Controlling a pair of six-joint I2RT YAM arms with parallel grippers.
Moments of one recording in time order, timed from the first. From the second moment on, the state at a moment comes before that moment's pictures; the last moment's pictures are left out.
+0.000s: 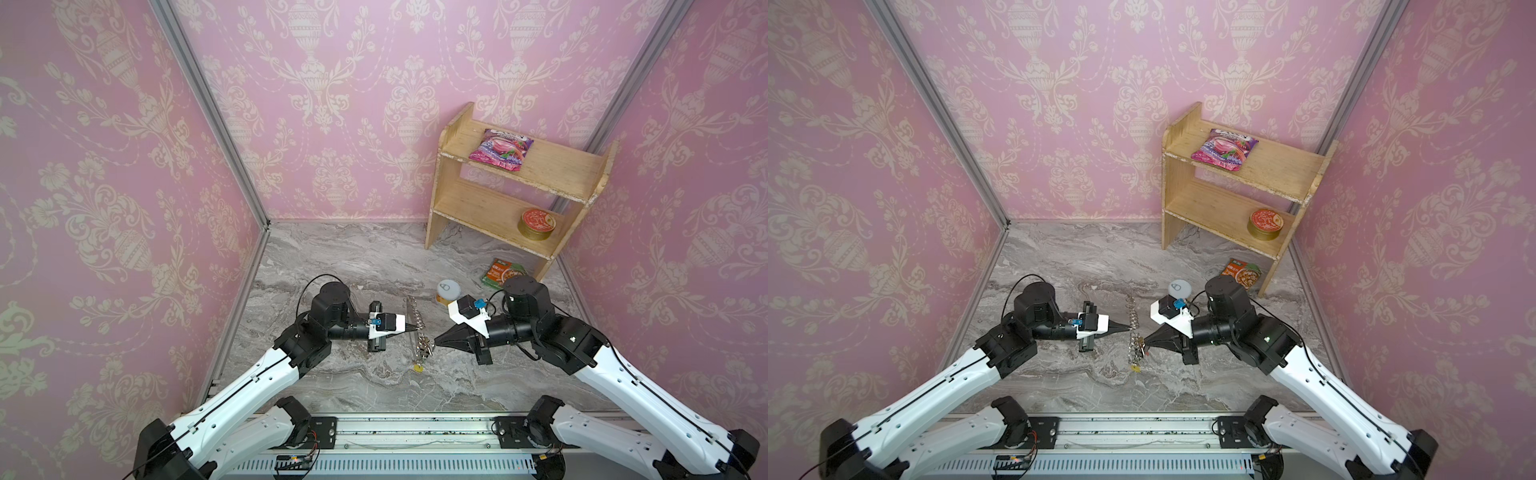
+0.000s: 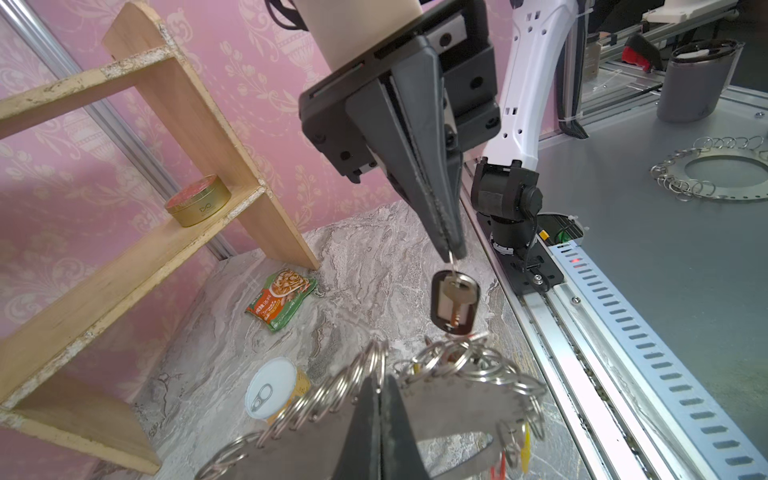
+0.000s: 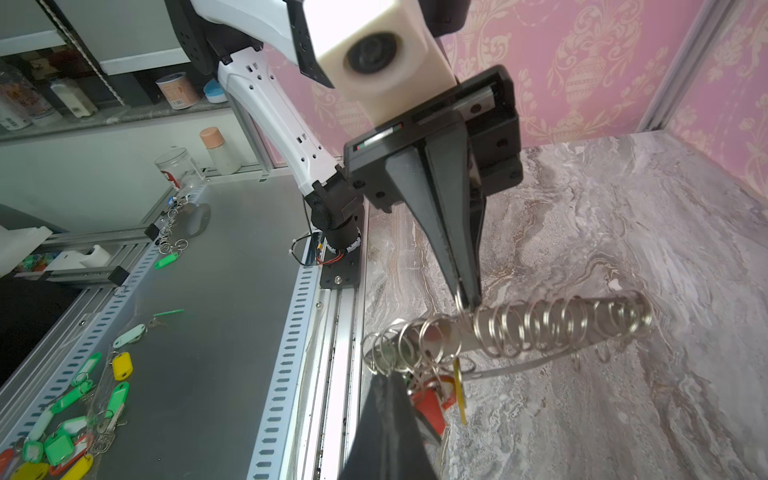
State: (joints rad) left arm -0.69 0.94 0.74 -0.07 0.82 0.57; right arm 0.68 0.91 0.97 -0.55 -0.82 -0.29
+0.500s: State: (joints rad) left arm -0.74 0.96 0.76 -0.07 0.81 0.66; right arm 0.71 0.90 1.00 -0.60 -0.74 -0.35
